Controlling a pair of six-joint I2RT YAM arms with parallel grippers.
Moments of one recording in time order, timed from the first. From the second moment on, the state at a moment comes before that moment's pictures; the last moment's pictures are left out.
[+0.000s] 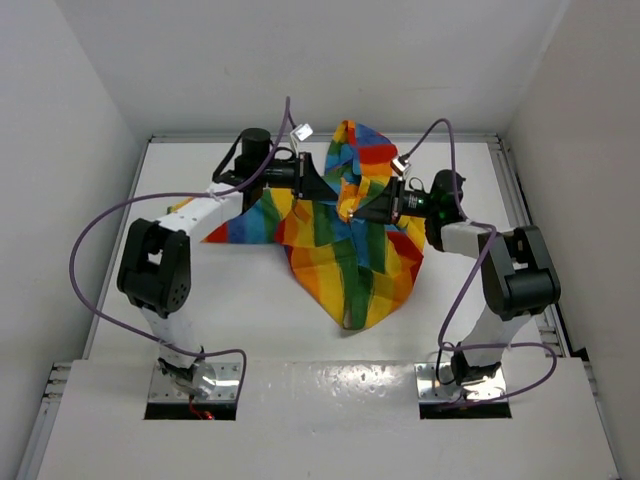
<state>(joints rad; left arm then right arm) -0.35 1.78 1.35 0.15 1.06 -0.58 0.13 1.75 0.81 0.93 -1.21 1.19</state>
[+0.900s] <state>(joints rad) -0.40 1.72 1.29 0.11 1.03 -0.47 0.16 1.74 0.77 0.97 -1.16 1.17</state>
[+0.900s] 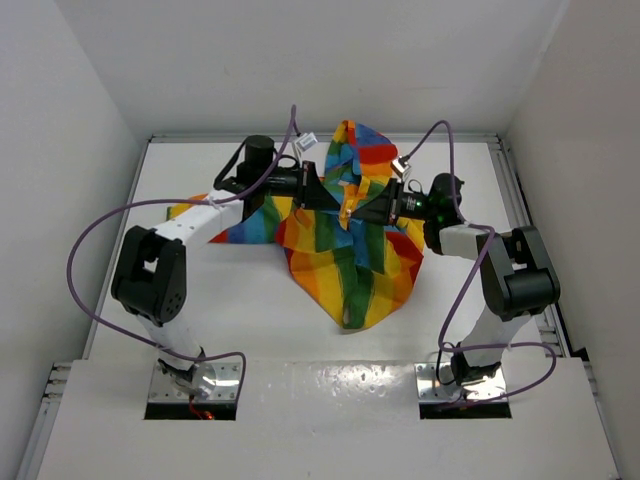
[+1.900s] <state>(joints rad) -0.38 1.79 1.30 0.30 1.02 -0.67 0.17 1.74 0.77 1.03 -1.16 1.20</state>
